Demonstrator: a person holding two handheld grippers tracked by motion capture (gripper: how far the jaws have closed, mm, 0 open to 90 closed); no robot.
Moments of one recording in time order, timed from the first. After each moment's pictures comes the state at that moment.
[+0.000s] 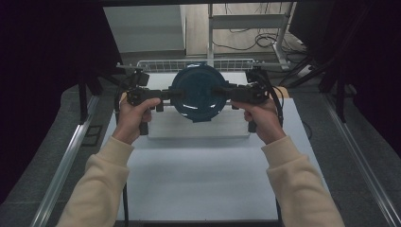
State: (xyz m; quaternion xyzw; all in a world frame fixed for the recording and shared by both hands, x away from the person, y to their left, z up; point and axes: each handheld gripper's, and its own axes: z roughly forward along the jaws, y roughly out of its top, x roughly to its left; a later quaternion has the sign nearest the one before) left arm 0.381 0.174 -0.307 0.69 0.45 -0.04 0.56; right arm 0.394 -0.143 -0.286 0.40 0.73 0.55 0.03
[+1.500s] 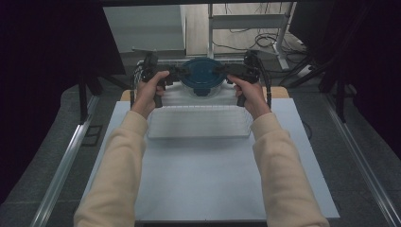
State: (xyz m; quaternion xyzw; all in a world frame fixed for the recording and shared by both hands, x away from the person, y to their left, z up) left arm 0.496 0.177 -0.343 0.61 0.54 -0.14 0.57; right arm 0.515 -0.144 -0.327 0.54 0.64 0.55 -0.08
